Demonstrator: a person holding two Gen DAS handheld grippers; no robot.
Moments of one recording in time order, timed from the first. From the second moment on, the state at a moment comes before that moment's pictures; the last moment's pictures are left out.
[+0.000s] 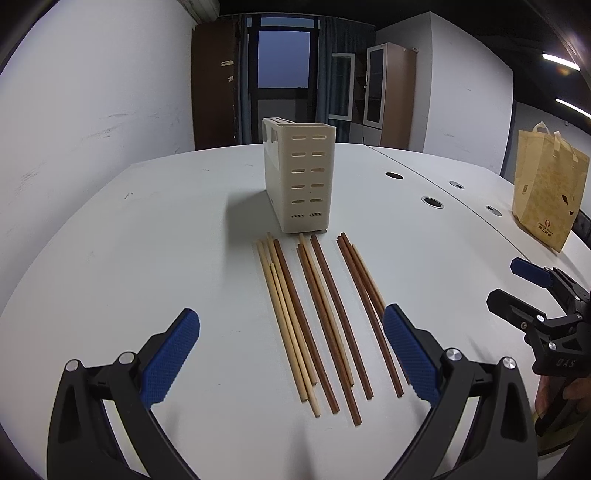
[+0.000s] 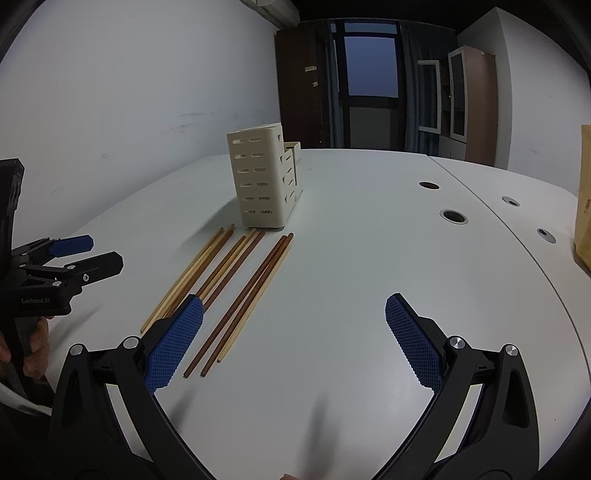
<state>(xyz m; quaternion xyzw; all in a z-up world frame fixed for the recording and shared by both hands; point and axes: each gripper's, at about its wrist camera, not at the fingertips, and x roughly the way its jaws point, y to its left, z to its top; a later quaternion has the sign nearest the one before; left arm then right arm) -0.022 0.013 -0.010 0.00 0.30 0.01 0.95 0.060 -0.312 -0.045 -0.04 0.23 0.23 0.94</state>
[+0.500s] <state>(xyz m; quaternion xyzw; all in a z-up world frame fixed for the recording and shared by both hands) -0.020 0.018 -0.008 -0.01 0.31 0.01 0.95 0.067 -0.305 -0.049 -0.05 0.24 0.24 0.94</state>
